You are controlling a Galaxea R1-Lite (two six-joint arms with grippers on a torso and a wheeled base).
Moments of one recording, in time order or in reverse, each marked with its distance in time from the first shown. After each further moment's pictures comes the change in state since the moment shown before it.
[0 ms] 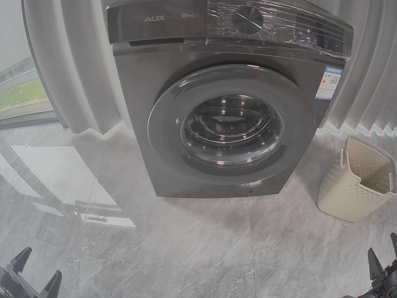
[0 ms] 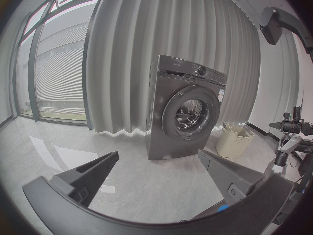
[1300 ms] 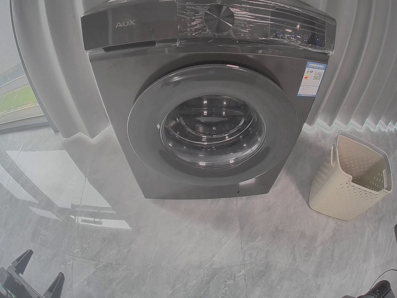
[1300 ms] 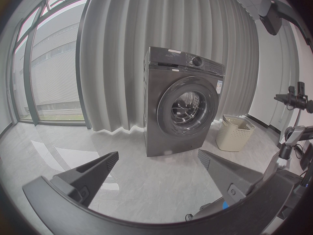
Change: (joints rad) left arm 0.002 0.000 0.000 0.050 0.026 0.038; right arm 0.079 0.159 -0.255 -0.048 0.124 0.065
